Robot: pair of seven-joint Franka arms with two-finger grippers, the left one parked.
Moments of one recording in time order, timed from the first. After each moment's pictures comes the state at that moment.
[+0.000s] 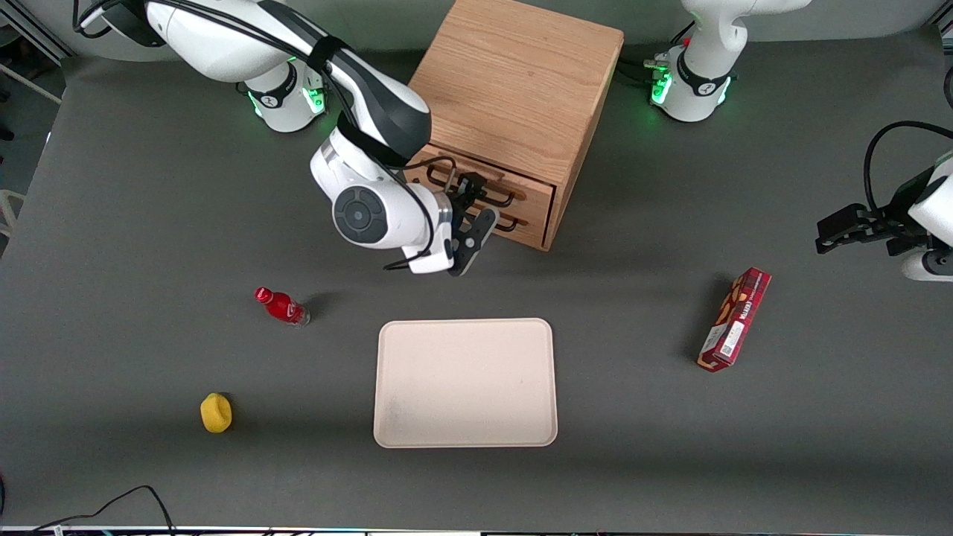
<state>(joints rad) 0.22 0.58 0.52 -1.49 0.26 1.88 -0.25</state>
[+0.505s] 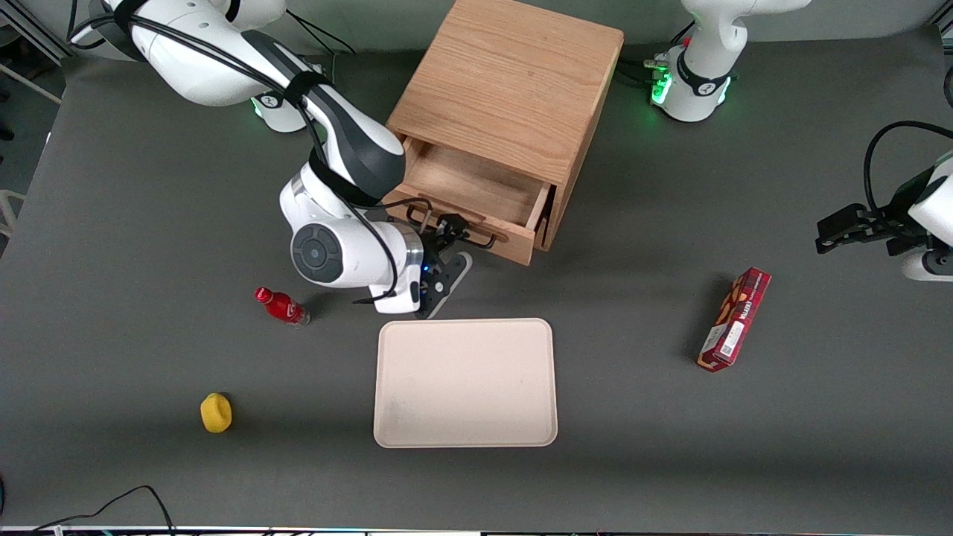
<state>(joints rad) 0.20 0.64 0.46 -1.38 0.24 1.88 -0.25</state>
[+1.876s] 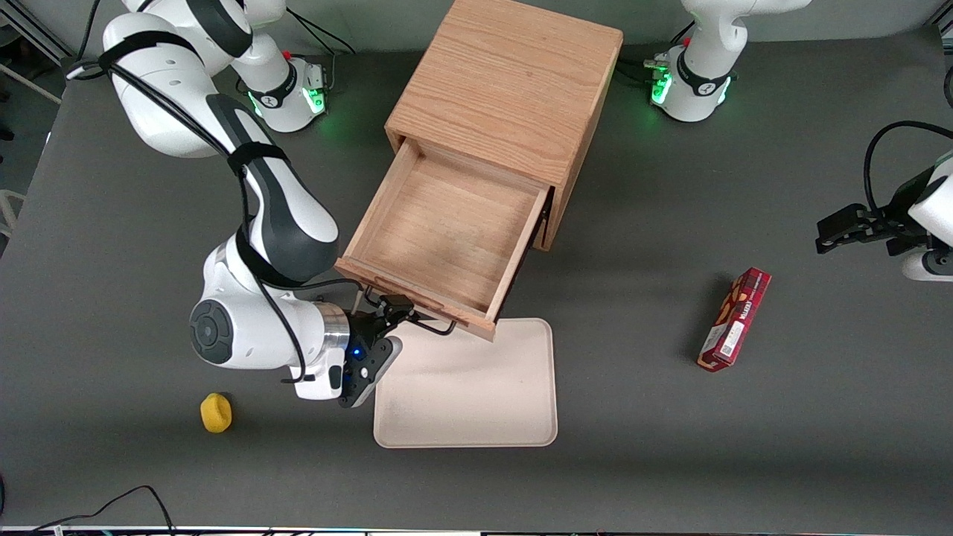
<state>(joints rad) 0.18 0.83 0.30 -1.03 0.24 1.83 -0.45</state>
